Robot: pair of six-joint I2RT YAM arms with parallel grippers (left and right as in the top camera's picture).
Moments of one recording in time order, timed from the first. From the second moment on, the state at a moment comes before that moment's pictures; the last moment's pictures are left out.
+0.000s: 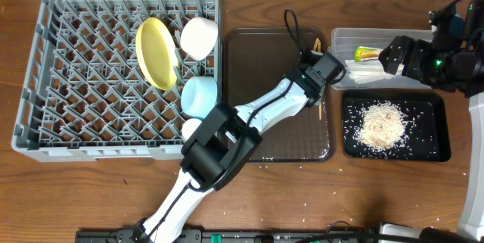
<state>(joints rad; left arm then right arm) -0.82 2.35 1.78 -0.55 -0.27 -0.49 -0.17 1.48 1.67 -1.24 -0.28 0.16</state>
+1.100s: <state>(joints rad) -0.25 1.77 1.63 -1.26 -0.27 -0.27 -0.17 1.48 1.67 -1.24 -0.28 0.16</state>
